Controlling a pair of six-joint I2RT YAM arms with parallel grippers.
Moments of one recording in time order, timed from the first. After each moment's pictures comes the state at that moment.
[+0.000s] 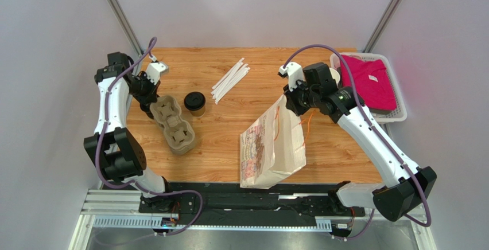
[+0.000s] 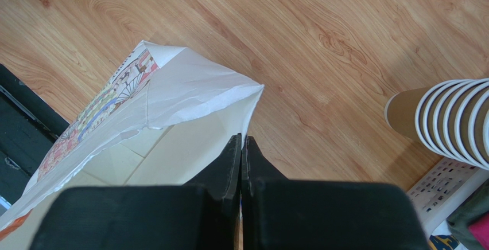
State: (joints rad) left arm 0.30 1.57 1.49 -1.10 0.47 0.96; right arm 0.51 1.27 1.35 -0.84 -0.18 -0.17
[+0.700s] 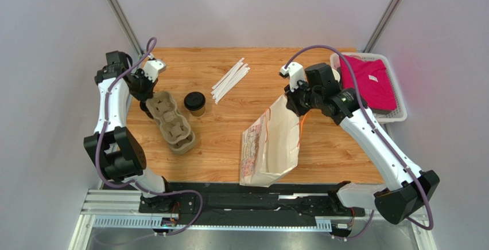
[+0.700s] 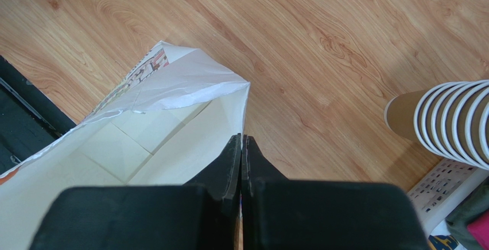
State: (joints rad) left arm 0.31 1.58 1.47 -0.98 0.41 0.93; right arm 0.51 1.25 1.35 -0.84 -0.18 -0.17
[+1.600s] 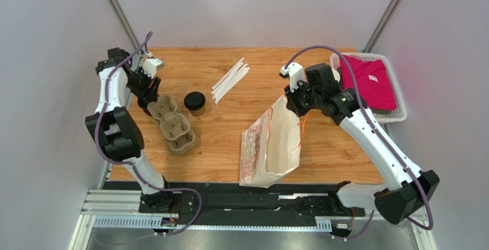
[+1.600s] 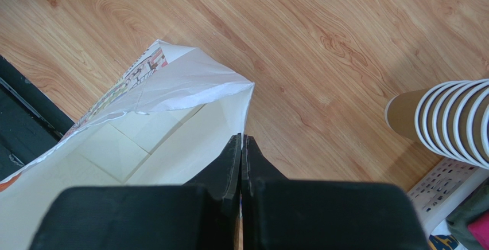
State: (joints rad) left arm 0.34 1.79 1.63 -1.07 0.44 0.92; right arm 0.51 1.25 1.34 -0.84 -0.19 -0.18
